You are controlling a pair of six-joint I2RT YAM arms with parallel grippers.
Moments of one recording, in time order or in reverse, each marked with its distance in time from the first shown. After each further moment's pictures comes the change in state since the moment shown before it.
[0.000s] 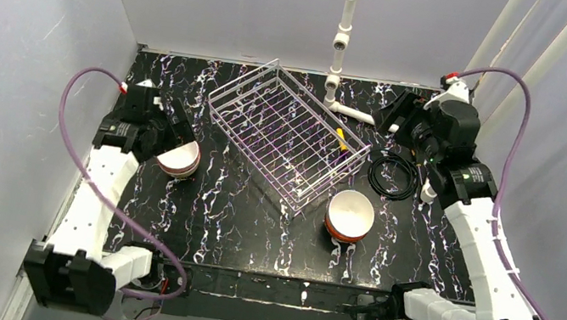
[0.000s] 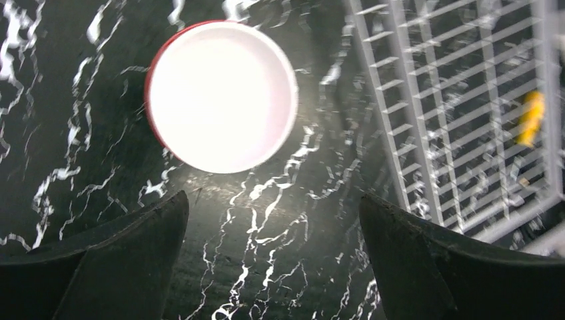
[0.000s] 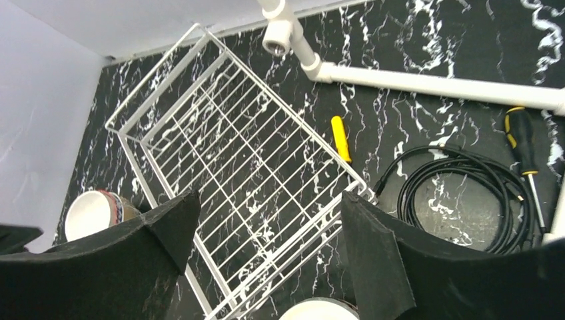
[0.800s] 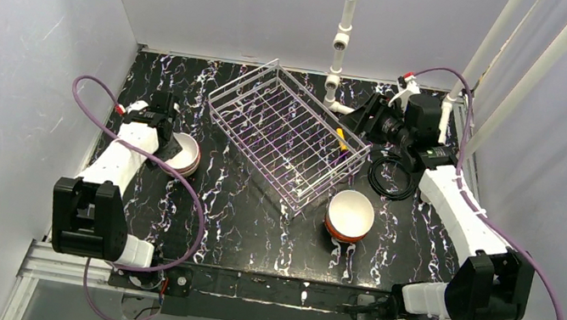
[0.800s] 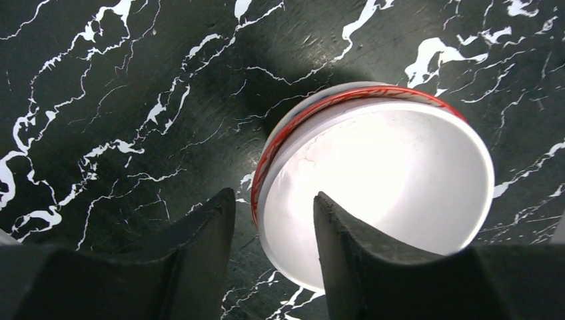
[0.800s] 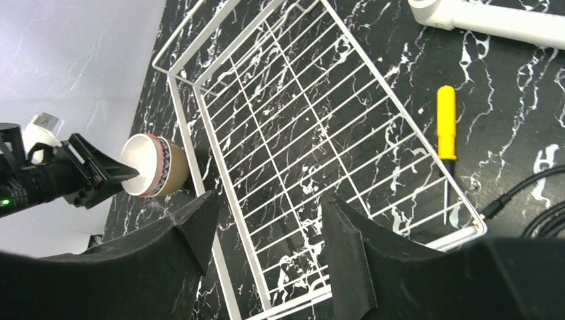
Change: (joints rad) left arm 0.006 0.343 -0.093 0.035 -0.397 -0.311; right arm 0.000 0.243 -0.142 0.296 -0.337 0.079
